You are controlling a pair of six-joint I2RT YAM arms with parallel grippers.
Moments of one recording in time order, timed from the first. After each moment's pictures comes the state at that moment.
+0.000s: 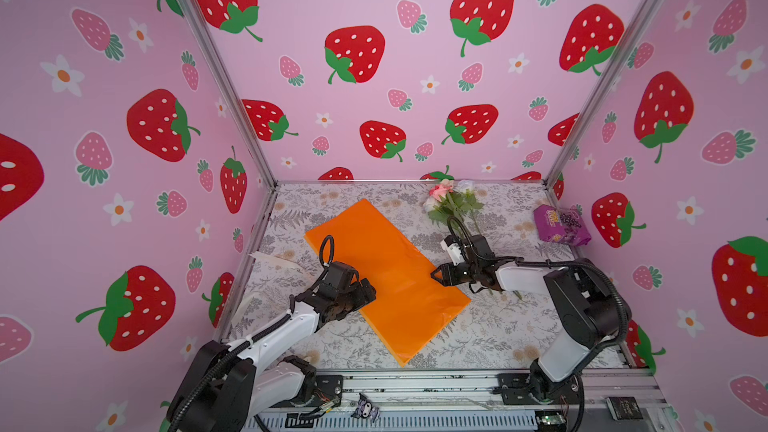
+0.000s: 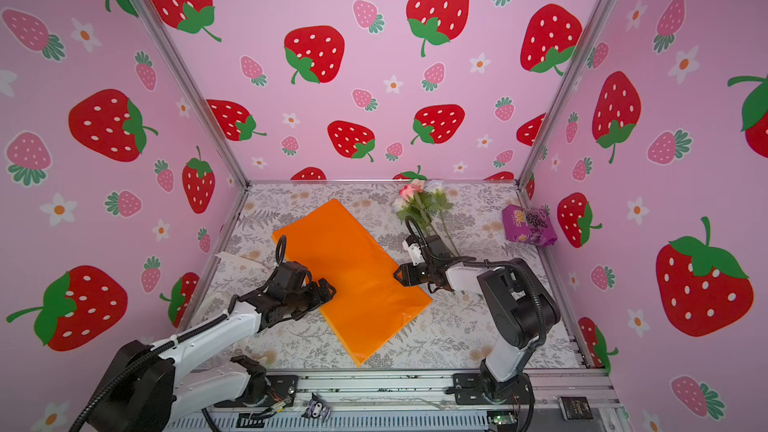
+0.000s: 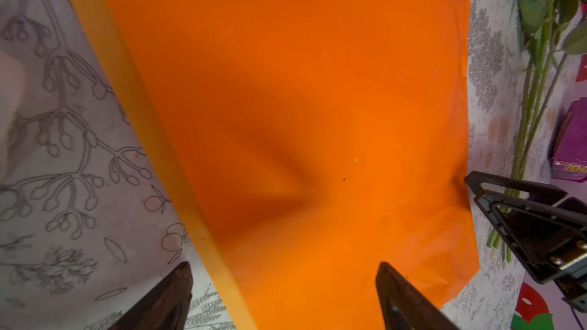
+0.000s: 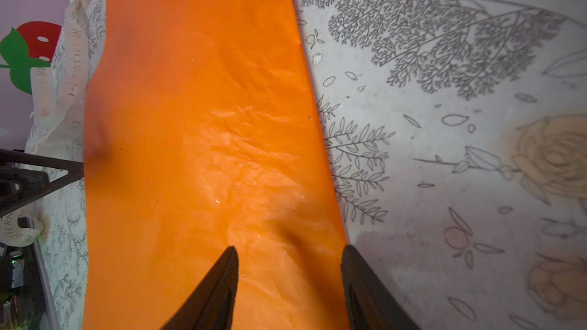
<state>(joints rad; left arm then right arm) -0.44 1.16 0.47 -0.28 0.14 -0.90 0.57 1.71 0.75 0.08 -0.44 0.25</state>
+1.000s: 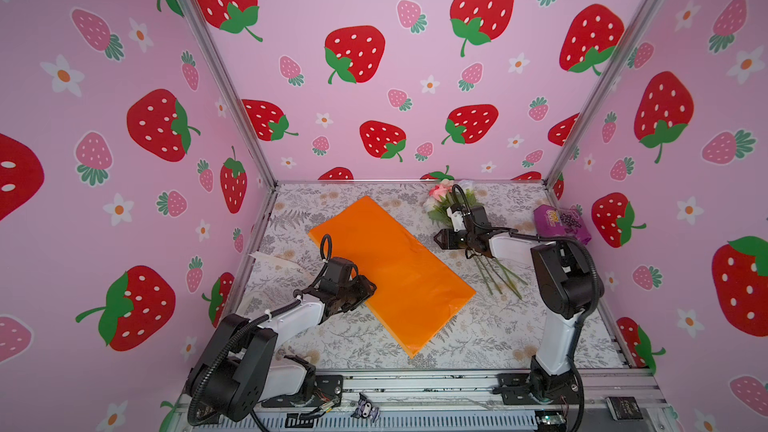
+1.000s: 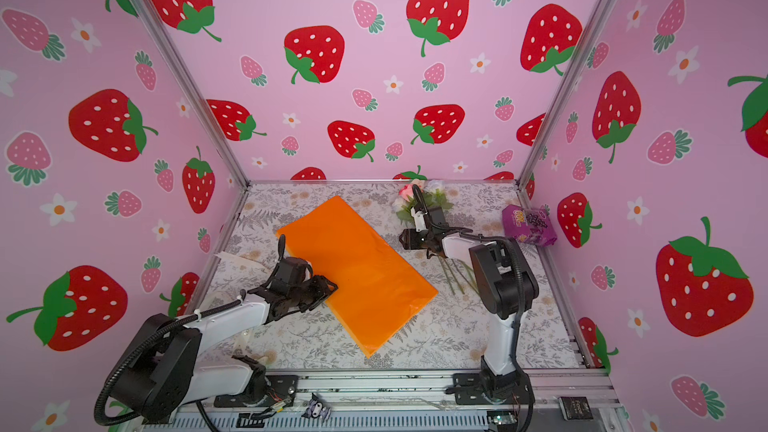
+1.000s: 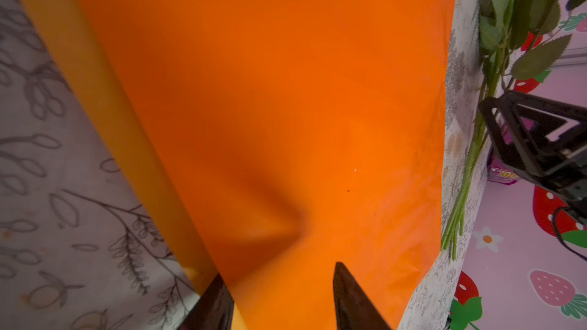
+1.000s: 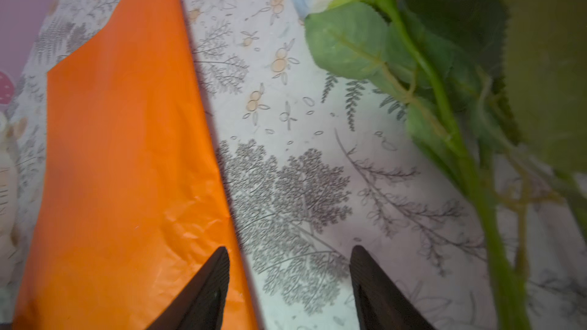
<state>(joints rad) -0.37 1.31 0.45 -0.04 0.28 -0.94 0.45 1.96 1.16 -0.01 -0.28 0.26</state>
